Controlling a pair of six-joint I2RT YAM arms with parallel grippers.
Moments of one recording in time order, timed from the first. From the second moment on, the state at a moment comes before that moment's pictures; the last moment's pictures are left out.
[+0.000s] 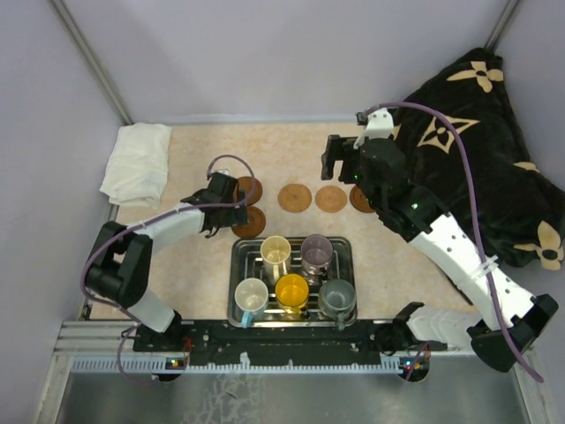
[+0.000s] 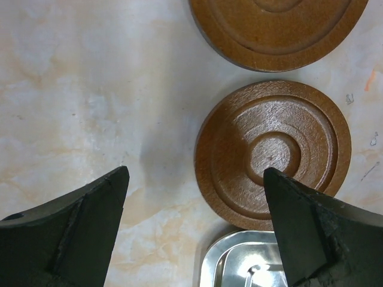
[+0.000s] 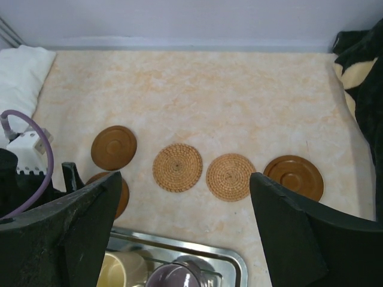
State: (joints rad) left arm -0.46 1.57 0.89 -0.27 -0.29 -0.47; right arm 0.67 1.13 1.30 -0.44 0.42 0.29
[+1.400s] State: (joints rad) left arm -0.28 1.68 1.01 -0.52 -0.48 -0.59; right arm 0.67 1.12 1.27 -0.44 0.42 0.32
